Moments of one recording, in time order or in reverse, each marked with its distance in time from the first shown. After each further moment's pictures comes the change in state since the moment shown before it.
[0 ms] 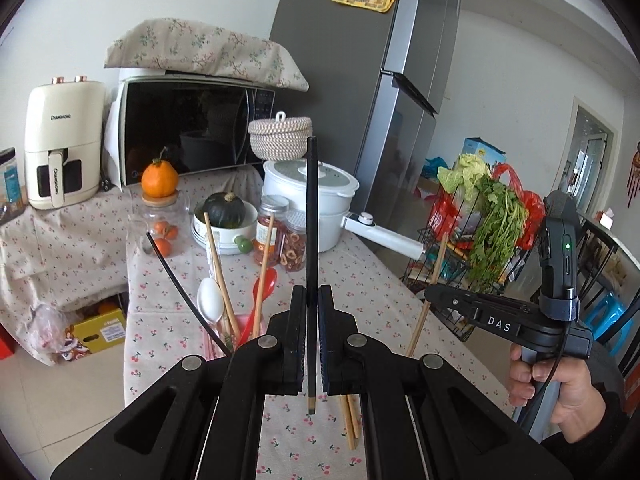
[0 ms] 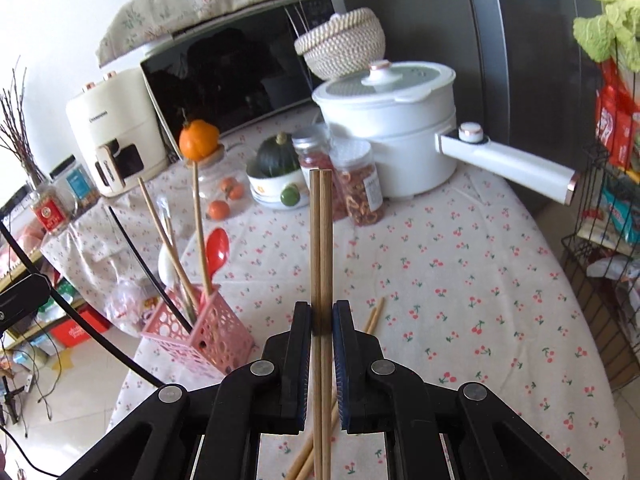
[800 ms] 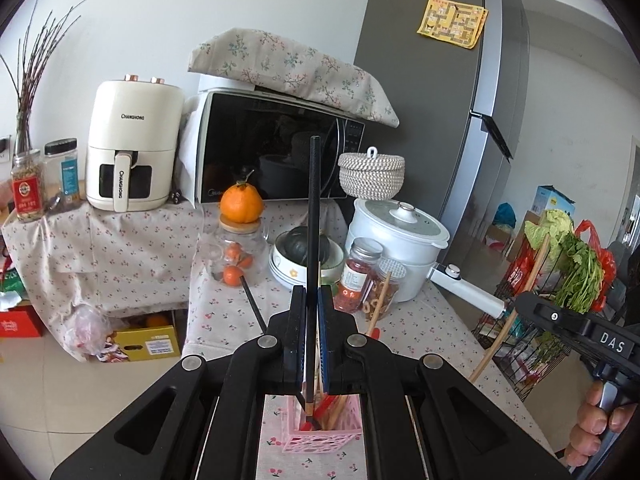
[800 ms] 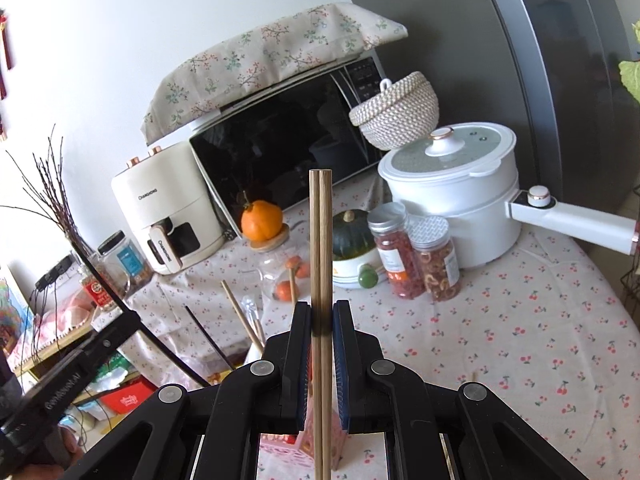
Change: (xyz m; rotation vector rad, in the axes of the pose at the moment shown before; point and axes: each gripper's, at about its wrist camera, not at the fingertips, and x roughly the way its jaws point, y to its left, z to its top) left arm 0.039 0.070 0.016 -0.125 -0.102 0.240; right arm 0.005 0.052 0.044 0.083 -0.166 0.140
